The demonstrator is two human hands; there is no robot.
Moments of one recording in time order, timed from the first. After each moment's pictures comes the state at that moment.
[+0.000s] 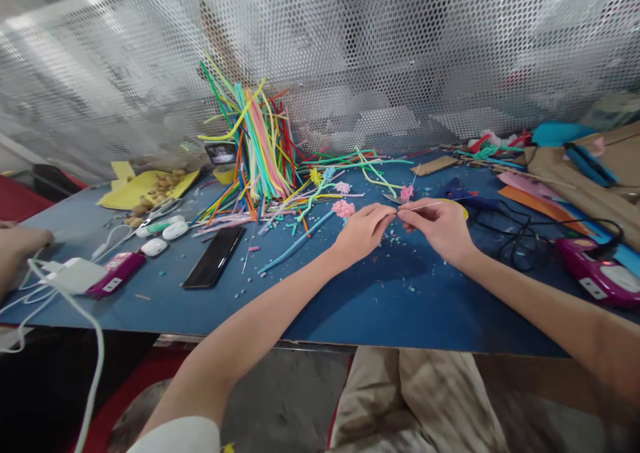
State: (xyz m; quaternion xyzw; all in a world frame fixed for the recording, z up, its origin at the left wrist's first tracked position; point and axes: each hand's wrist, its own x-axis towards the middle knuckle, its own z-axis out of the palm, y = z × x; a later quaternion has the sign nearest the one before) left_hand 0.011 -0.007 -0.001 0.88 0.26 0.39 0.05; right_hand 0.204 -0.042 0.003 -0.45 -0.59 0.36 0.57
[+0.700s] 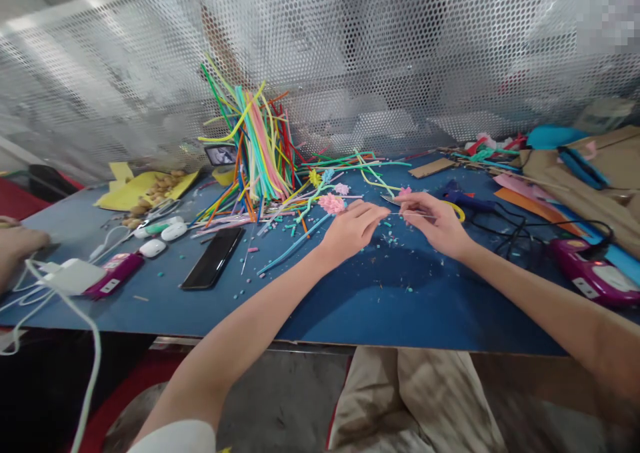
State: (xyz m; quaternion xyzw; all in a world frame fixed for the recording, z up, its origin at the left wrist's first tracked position) left_hand -0.008 -0.006 0.012 0.89 0.22 0.39 -0.07; right_hand 0.218 -0.036 0.008 -0.37 -0.72 0.30 0.51
